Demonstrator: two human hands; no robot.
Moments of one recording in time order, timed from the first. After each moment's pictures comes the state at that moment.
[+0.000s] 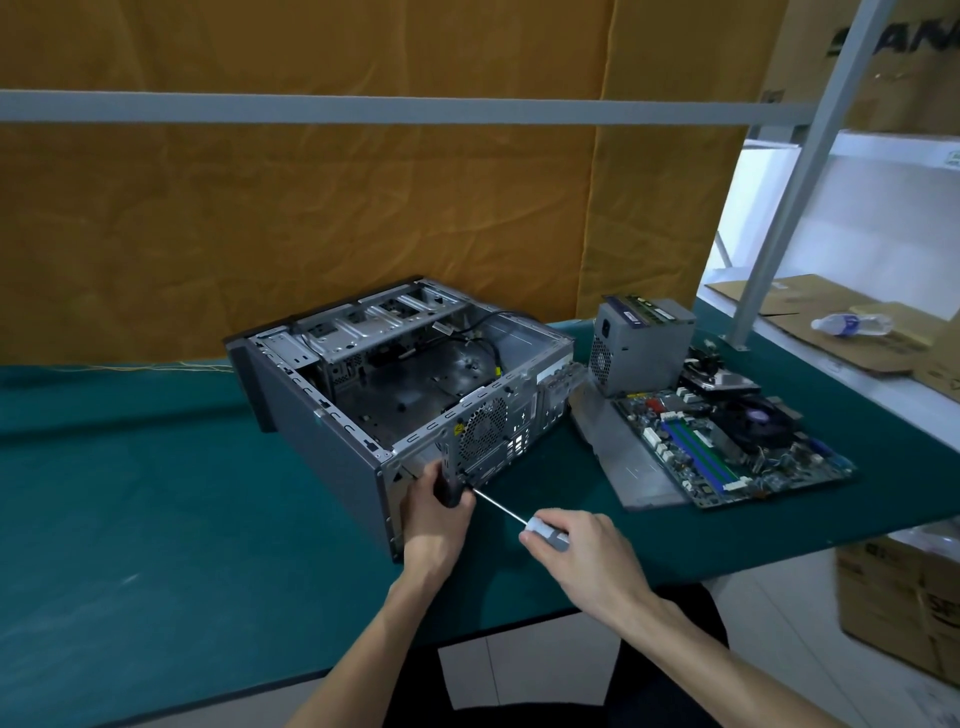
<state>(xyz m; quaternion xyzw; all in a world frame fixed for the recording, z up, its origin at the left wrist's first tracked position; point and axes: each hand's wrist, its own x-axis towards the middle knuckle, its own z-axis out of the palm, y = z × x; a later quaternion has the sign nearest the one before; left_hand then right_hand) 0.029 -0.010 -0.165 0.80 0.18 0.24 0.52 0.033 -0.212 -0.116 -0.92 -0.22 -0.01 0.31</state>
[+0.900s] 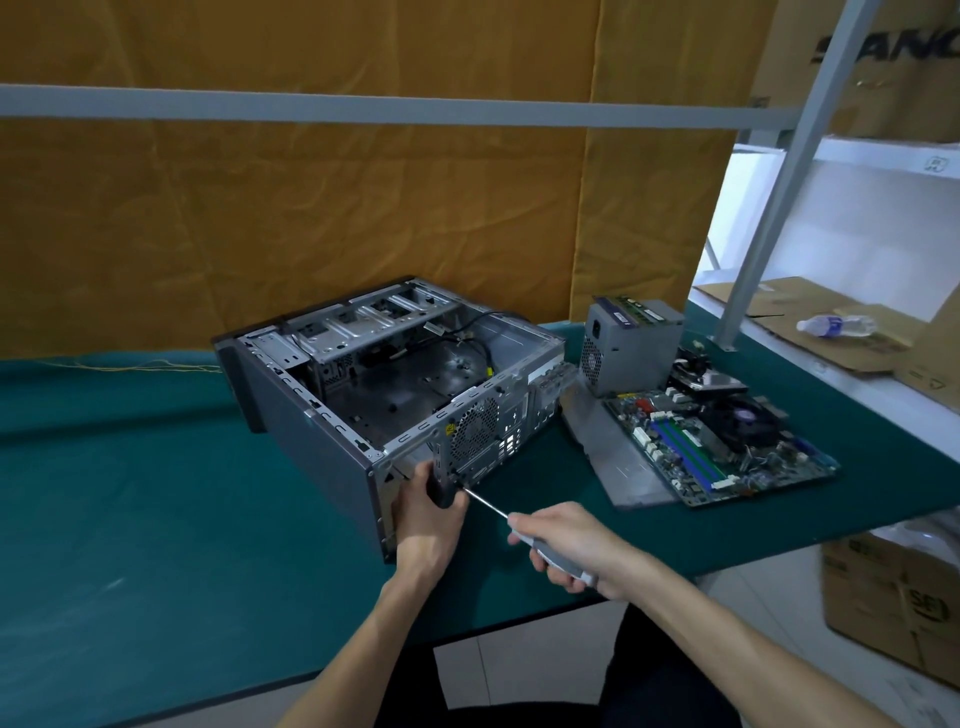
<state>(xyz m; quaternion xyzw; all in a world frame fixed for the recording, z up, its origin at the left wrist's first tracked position) 0.029 -0.013 -0.162 0.81 0.21 0.23 0.50 0.055 -0.208 -0.100 -0.80 -0.08 0.33 0.50</state>
